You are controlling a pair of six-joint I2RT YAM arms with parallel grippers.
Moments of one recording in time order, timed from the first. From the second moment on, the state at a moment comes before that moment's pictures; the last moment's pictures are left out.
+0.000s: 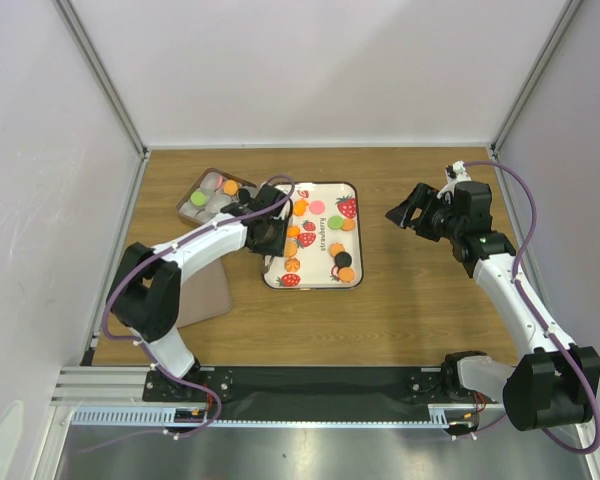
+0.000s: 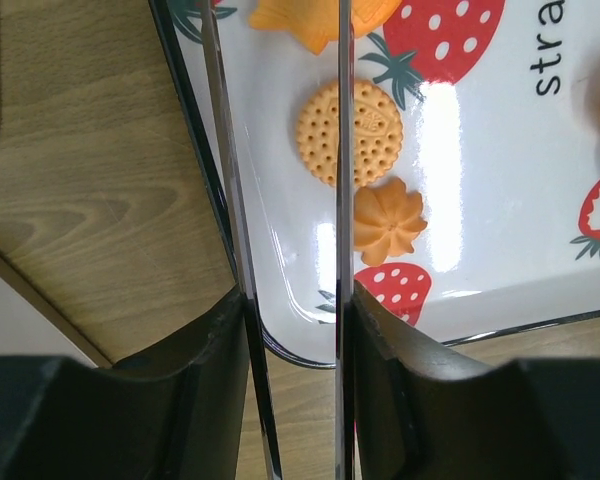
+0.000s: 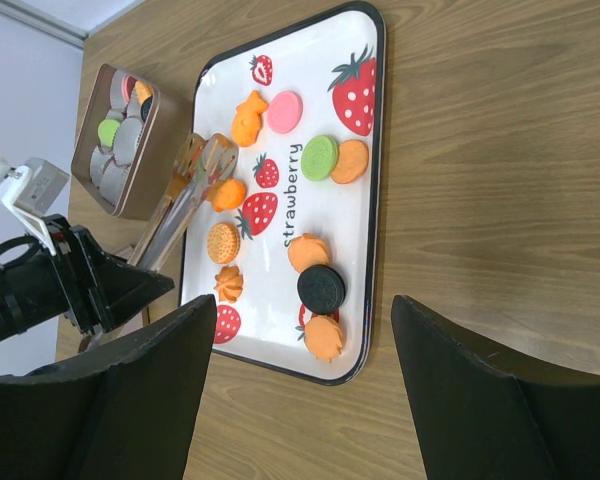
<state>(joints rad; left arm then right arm) -0.57 1.69 1.20 -0.61 -0.13 -0.36 0.12 1.14 0.91 -0.27 -0.35 0.54</state>
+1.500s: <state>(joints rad) -0.16 1.54 1.16 -0.60 -0.14 -0.34 0.12 1.14 0.91 -0.27 -0.35 0.54</state>
